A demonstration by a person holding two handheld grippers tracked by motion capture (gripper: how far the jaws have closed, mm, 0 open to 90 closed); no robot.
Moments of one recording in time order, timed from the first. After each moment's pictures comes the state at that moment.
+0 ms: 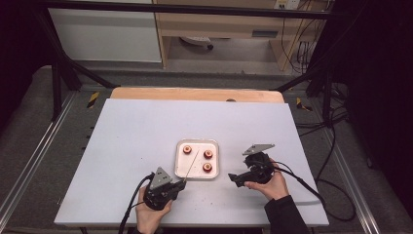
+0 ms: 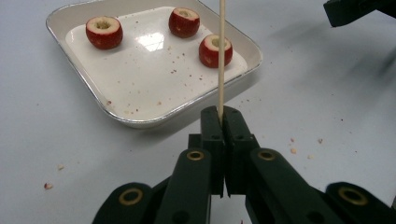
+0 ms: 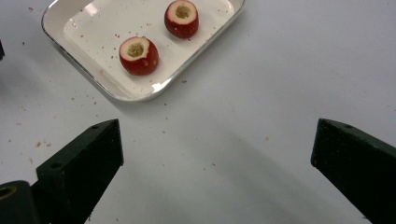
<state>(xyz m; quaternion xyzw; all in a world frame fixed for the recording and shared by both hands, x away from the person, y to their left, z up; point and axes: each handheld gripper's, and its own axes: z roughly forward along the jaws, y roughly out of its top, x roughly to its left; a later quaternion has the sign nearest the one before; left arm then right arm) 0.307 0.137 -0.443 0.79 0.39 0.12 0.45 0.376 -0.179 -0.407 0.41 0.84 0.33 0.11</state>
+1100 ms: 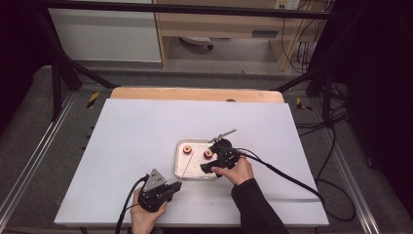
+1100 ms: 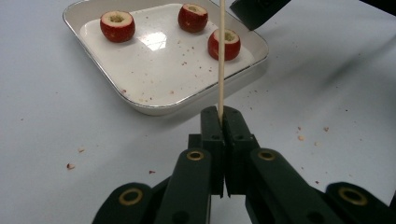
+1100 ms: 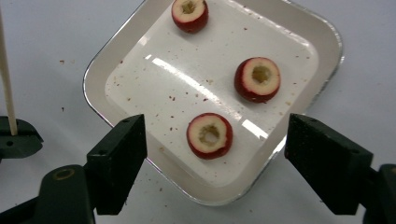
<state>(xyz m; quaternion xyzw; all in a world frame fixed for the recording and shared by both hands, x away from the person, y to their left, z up) 0.304 0.151 -0.445 0.79 0.39 0.13 0.46 0.410 -0.084 -0.399 0.45 0.85 0.28 0.05</state>
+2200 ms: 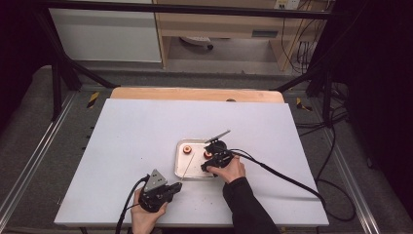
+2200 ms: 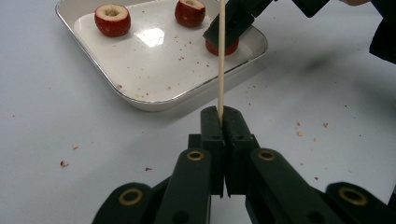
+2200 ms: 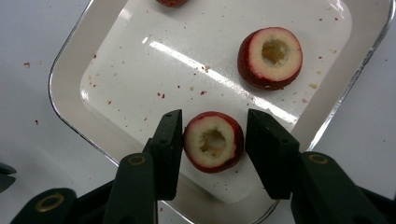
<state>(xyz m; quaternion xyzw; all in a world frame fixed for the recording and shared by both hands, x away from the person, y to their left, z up) 0.305 0.150 -0.447 0.80 0.39 0.12 0.45 0.423 -0.073 -0.423 0.50 0.83 0.24 0.02</state>
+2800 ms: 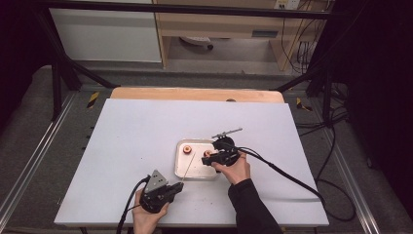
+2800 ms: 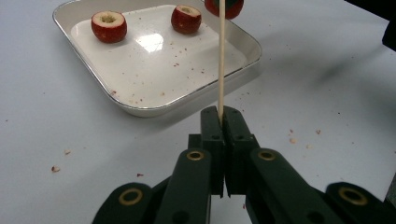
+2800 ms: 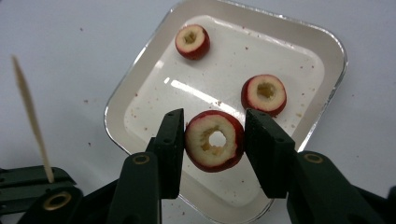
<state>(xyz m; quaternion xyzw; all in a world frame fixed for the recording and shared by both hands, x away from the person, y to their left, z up) 0.302 0.145 -0.446 0.79 0.39 0.12 0.46 0.413 -0.092 -0.396 0.49 0.80 0.34 0.03</state>
